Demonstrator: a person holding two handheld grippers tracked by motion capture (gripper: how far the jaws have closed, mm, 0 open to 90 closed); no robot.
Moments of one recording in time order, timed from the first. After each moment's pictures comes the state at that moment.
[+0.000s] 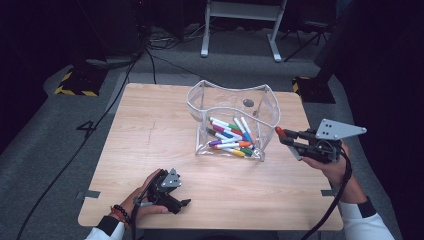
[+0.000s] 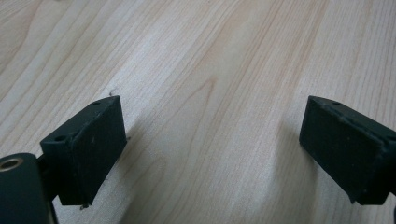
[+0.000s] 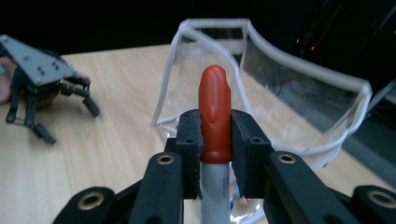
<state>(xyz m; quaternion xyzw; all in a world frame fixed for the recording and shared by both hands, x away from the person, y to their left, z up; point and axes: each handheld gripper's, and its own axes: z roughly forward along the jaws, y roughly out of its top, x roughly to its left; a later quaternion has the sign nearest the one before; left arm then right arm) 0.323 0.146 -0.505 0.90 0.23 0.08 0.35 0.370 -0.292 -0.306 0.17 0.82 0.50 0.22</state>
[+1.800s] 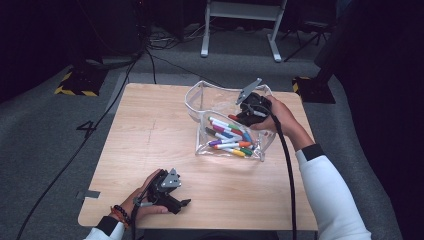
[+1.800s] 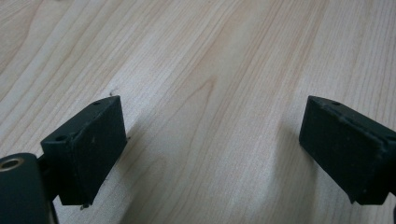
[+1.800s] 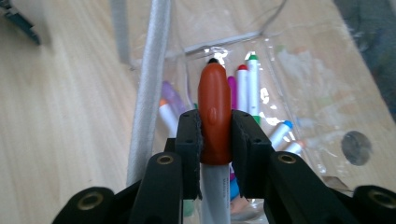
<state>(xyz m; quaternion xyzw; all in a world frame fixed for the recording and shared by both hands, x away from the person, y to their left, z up) 0.323 0.146 -0.505 0.90 0.23 0.08 0.35 0.496 -0.146 -0.320 0.14 0.96 0.23 0.11</state>
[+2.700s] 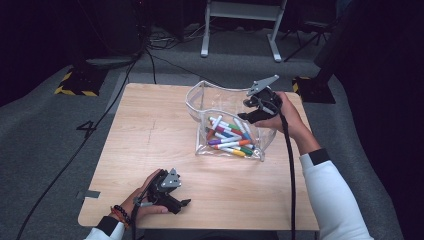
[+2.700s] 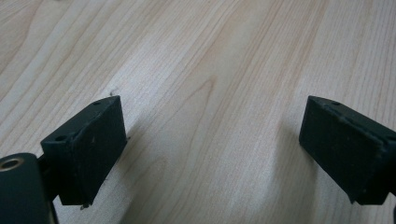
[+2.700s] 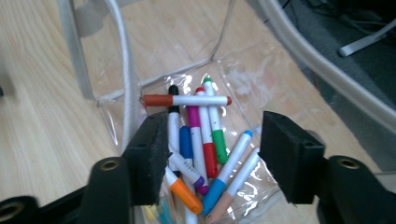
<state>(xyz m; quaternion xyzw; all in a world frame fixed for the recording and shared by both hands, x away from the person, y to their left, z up) 0.323 0.146 -0.505 0.90 0.23 0.08 0.35 0.494 -0.172 -0.306 0.21 0.91 0.30 0.18</state>
